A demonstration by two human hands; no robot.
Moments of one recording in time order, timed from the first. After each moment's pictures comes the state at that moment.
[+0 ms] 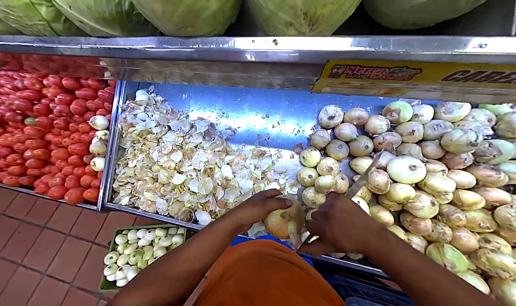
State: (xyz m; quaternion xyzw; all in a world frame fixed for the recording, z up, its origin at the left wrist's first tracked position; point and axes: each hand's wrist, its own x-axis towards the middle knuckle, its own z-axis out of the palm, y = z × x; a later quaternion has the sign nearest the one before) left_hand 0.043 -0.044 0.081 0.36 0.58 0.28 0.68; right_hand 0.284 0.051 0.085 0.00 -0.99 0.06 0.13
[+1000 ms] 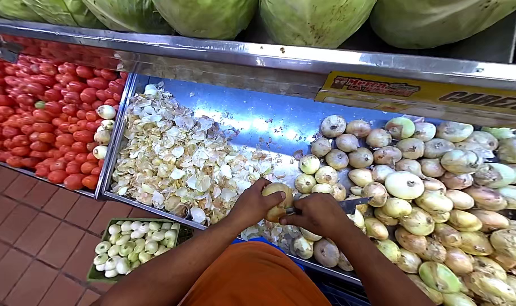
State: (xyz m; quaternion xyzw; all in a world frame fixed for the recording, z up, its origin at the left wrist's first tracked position) left_hand 0.057 -0.043 0.084 0.38 0.74 0.30 0.47; right_hand 0.254 0.067 0.076 -0.24 -0.94 0.23 -0.05
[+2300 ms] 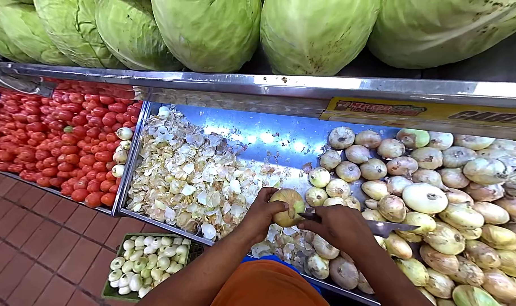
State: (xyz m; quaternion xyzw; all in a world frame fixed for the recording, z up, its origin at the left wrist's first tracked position) left_hand 0.055 -0.026 0.077 0.15 0.59 0.54 0.58; right_hand 0.256 0.076 0.085 -0.38 -0.90 0.18 -0.10
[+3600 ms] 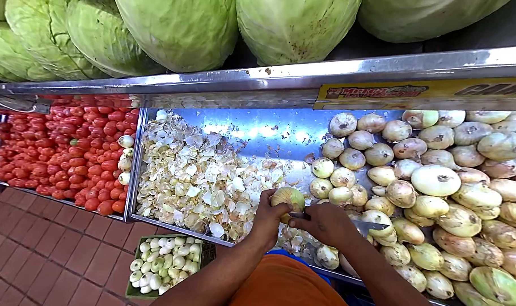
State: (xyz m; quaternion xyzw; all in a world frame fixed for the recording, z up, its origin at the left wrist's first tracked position) left_hand 0.078 -0.031 0.059 0.10 0.61 0.58 0.53; right_hand 0.237 0.065 0.062 -0.36 -0.86 0.35 -0.13
